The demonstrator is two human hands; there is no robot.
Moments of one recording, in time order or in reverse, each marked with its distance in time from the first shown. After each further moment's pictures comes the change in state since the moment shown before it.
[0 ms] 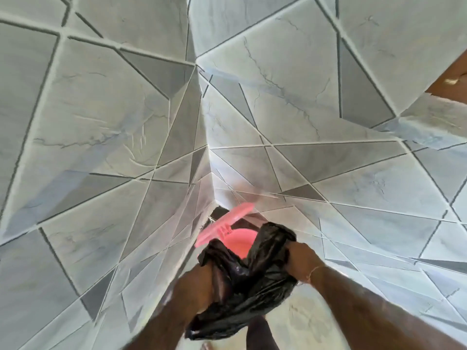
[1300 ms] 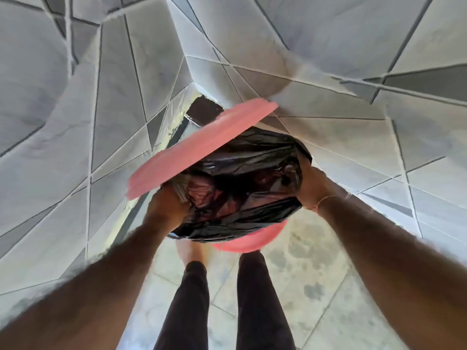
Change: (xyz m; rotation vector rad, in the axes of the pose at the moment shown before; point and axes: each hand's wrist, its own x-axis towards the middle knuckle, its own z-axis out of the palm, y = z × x) left_hand 0.316 -0.085 0.204 -0.465 0.005 -0.362; right_hand 0.314 0.099 0.190 0.156 -0.023 0.112
